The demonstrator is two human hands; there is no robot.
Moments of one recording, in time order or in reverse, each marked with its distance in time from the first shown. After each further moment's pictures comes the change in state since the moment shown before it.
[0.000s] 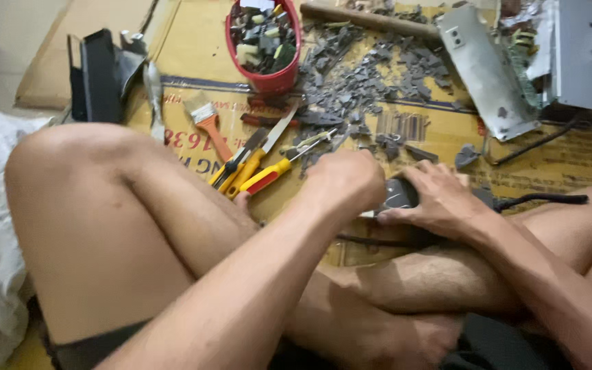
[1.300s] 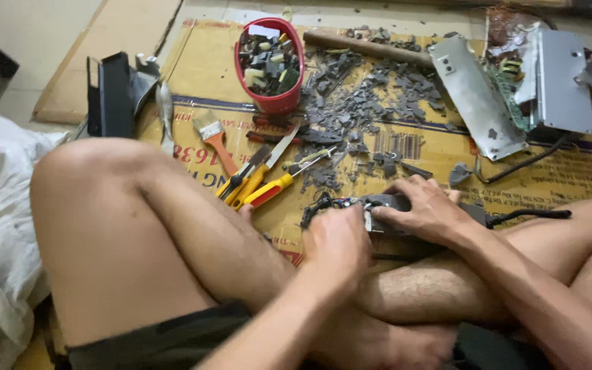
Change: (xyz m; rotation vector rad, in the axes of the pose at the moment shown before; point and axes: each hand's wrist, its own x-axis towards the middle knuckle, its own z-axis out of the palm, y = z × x) left_hand -0.055 -0.010 0.066 0.122 0.337 -0.094; right_hand 0.009 -0.002 -0.001 0.164 -0.026 0.052
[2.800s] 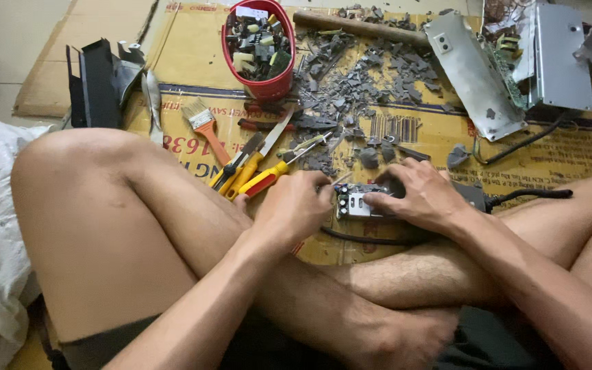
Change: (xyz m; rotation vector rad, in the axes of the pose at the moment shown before) left_hand 0.026 -0.053 -0.061 -0.379 -0.244 0.051; right_hand -0.021 -0.031 -0.012 -0.085 0.045 -0.062
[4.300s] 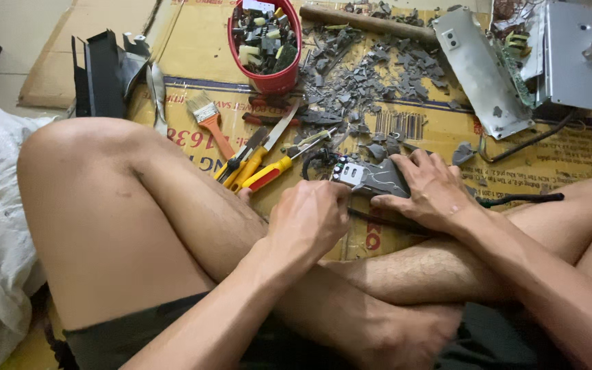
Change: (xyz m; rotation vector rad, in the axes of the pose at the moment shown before) left_hand -0.030 0.009 0.003 0.089 0.036 0.110; right_hand 0.015 0.022 0.020 -0.240 0.063 0.005
